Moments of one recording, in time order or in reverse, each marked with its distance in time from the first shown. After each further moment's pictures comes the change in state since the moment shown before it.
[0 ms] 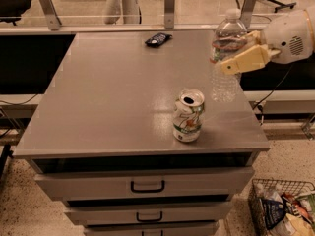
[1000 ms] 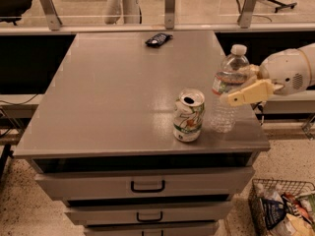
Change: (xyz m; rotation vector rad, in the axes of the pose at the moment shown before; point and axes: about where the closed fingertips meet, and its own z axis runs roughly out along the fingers) arm 0.058 0.035 0.012 -0.241 -0.093 -0.009
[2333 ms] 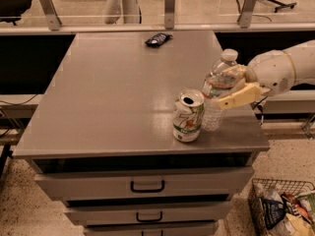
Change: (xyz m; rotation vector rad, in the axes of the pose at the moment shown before) arm -0.004 0.002 0.026 -0.101 -0.052 -0.199
